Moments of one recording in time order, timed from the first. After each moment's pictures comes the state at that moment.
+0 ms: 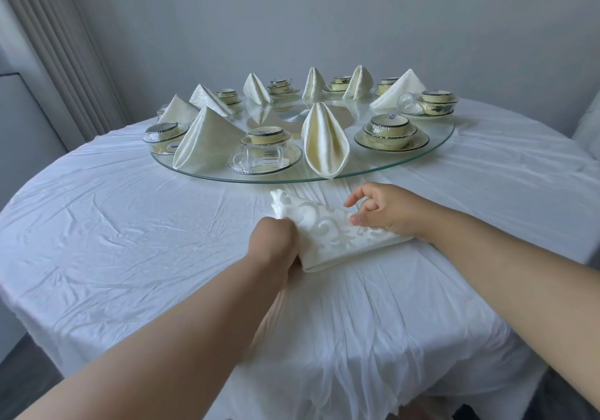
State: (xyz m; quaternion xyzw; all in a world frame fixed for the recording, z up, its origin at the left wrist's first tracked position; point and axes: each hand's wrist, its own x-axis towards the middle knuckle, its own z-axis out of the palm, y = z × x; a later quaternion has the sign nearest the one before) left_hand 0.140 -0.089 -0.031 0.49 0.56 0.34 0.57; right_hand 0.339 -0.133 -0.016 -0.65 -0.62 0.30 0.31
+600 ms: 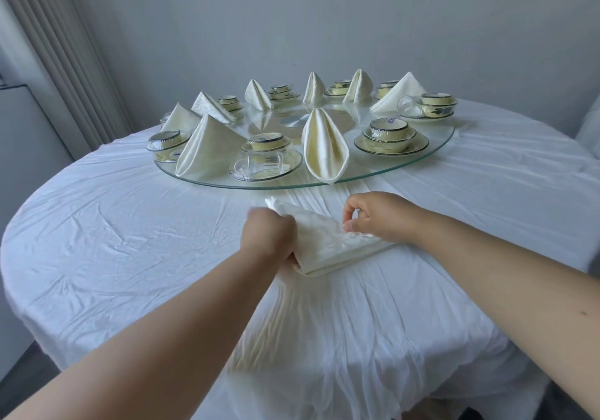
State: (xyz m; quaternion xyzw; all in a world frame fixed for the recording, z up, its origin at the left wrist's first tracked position) left_hand 0.143 -0.084 -0.009 0.59 0.63 0.32 0.38; right_hand 0.330 -0.127 -0.015 -0.70 -0.66 0.17 0.21
